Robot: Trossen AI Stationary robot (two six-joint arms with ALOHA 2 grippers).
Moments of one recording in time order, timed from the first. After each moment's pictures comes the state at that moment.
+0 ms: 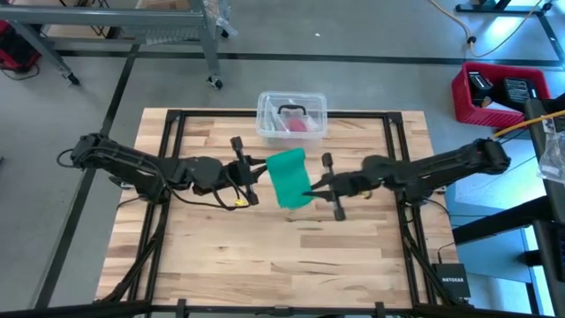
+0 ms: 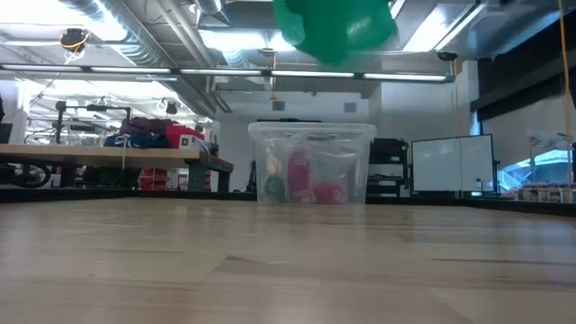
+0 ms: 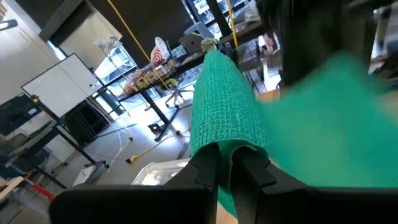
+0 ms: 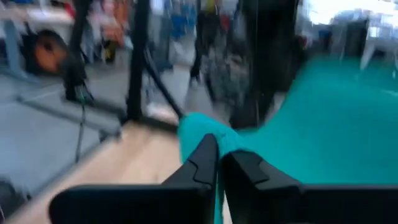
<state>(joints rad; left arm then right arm) -0.23 1.27 1.02 0.14 -0.65 0.45 0.16 1.16 0.75 0.42 -0.08 -0.22</state>
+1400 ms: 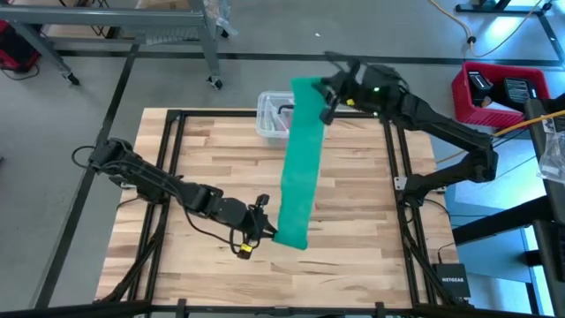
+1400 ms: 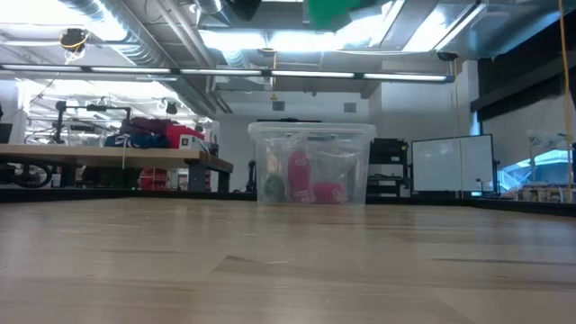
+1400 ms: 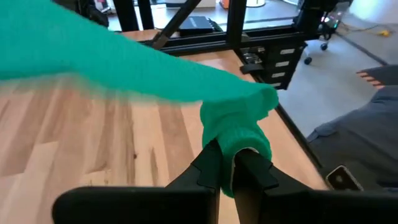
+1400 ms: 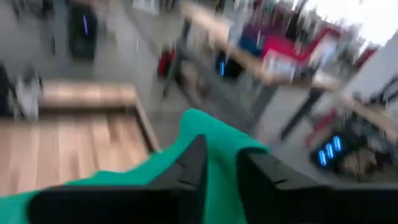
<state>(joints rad) -0.39 1.50 1.02 0.08 -0.11 -0.07 -0.41 1.31 1.47 -0.34 0.16 -0.34</state>
